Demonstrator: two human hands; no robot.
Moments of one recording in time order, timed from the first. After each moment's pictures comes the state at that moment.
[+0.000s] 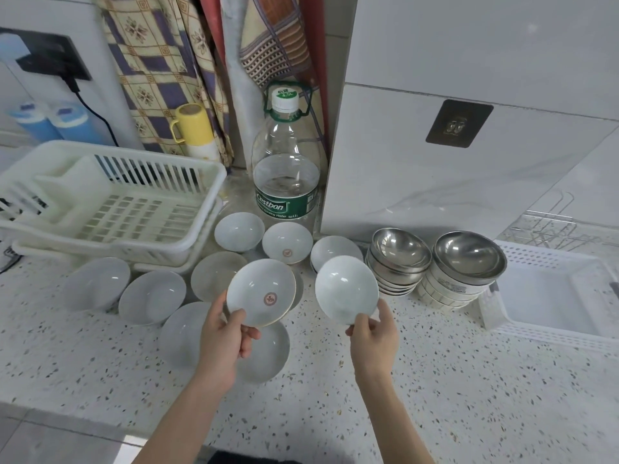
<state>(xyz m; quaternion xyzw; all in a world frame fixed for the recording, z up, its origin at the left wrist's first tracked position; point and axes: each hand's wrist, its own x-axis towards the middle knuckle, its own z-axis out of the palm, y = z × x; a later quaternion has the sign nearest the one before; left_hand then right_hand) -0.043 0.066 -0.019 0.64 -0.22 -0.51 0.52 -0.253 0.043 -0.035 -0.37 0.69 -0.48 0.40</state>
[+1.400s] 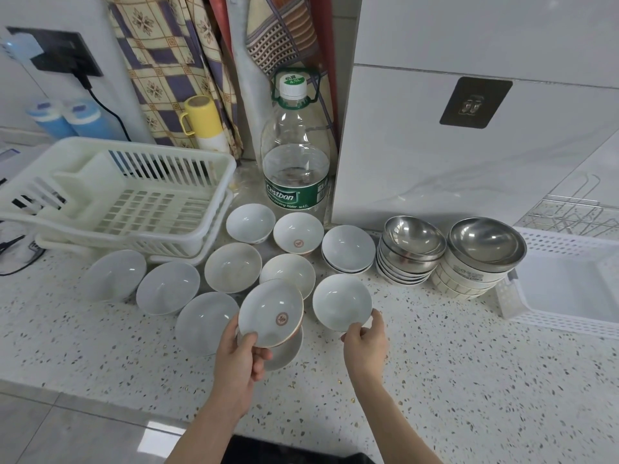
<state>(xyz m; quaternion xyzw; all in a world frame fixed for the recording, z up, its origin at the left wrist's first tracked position) -0.052 0.106 -0.045 0.64 -0.15 -0.55 0.52 -0.234 0.058 -0.081 -0.36 0.74 -0.38 0.41</state>
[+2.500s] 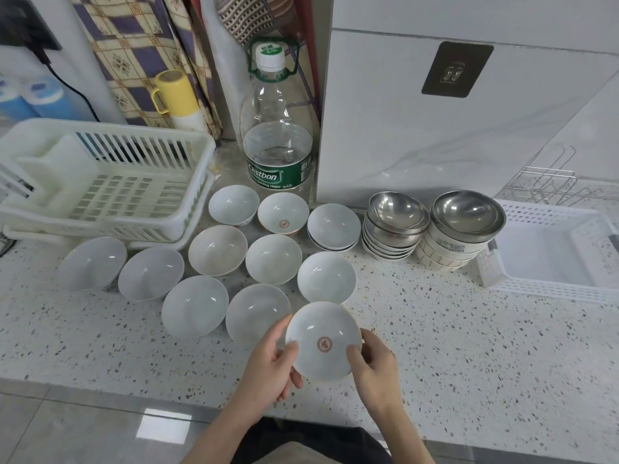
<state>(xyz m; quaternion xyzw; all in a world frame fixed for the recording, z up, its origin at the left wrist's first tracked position) -0.089 0.136 -0.063 0.61 -0.45 -0.56 0.33 -0.276 0.132 -0.062 -0.47 0.67 -0.34 0.46</state>
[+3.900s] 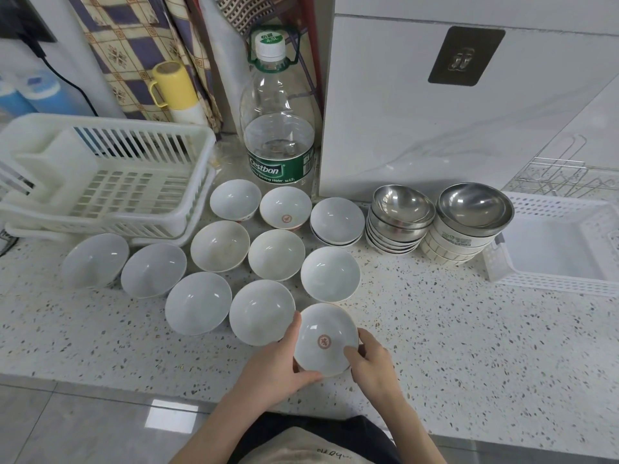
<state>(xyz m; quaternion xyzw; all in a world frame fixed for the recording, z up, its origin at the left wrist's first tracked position) -0.087 0.127 -0.059 0.64 -0.65 -0.40 0.02 -0.279 0.123 -0.080 -0.50 0.68 -0.21 0.49</state>
